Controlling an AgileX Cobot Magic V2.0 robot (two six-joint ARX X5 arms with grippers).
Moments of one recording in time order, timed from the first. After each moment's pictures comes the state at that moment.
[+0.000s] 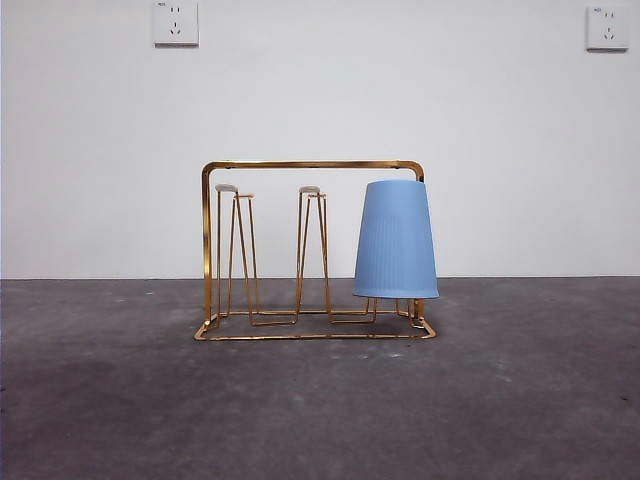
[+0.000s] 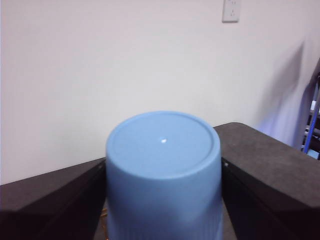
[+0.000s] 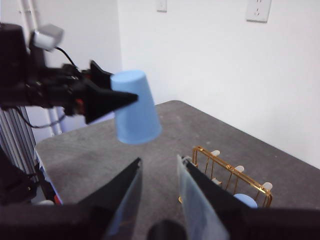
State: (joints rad) left arm -1.19 0.93 1.10 -0.19 -0.79 -0.06; right arm 0.88 0.68 1.54 -0.98 -0.05 -0.08
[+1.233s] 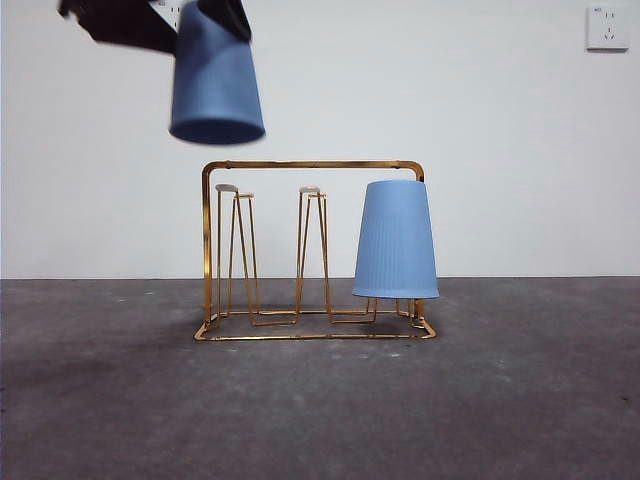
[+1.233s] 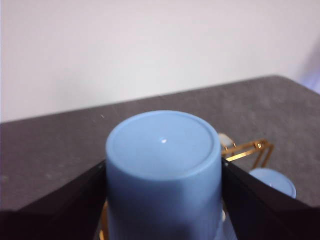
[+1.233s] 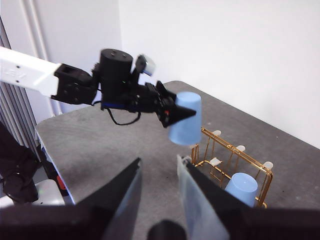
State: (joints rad) left arm -0.56 1.26 0.95 0.11 -0.17 -0.12; right arm 0.88 0.68 1.54 -1.05 -0.05 -0.08
